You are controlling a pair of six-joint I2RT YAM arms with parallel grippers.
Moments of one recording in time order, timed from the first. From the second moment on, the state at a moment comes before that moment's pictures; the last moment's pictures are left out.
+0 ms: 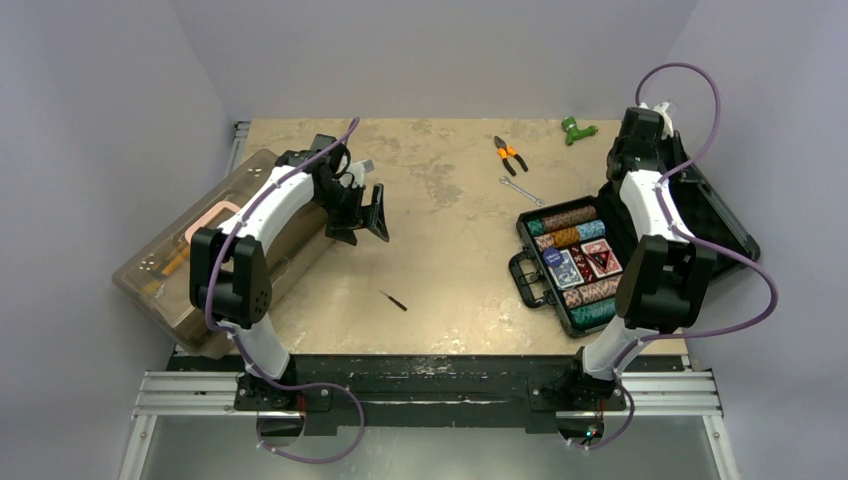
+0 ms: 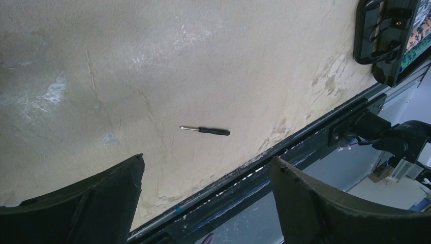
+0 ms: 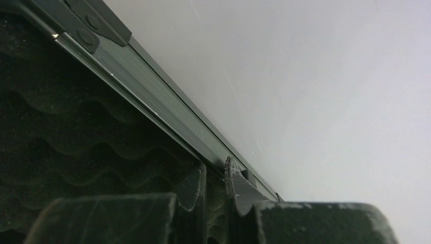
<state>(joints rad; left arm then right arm) -0.25 1.76 1.46 -1.00 0.50 -0.20 -0.19 1.71 1.40 -0.21 1.09 -0.53</state>
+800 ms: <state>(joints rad) -0.38 1.77 1.49 -1.00 0.57 -0.25 0.10 1.57 1.47 -0.78 1.15 -0.10</state>
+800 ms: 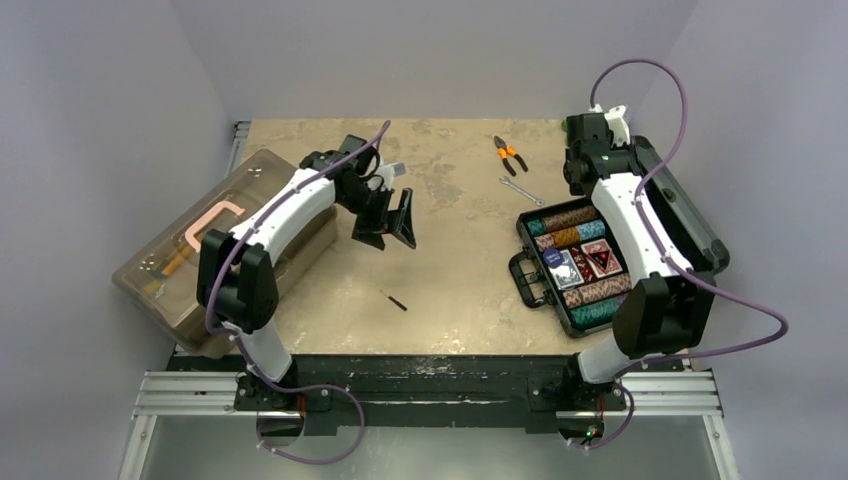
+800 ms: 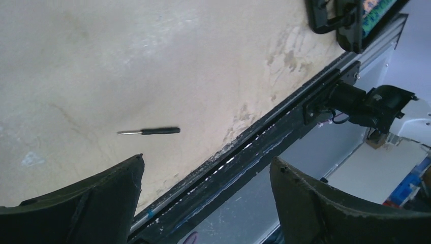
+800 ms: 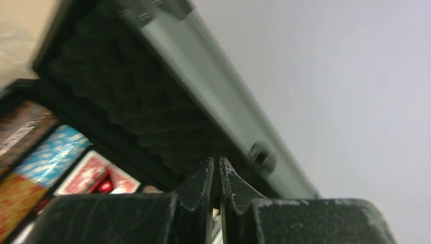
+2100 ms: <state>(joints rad) -0.52 1.54 1.43 -0.62 0.72 -0.46 -0.14 1.67 1.38 -0.38 1.12 -0.33</state>
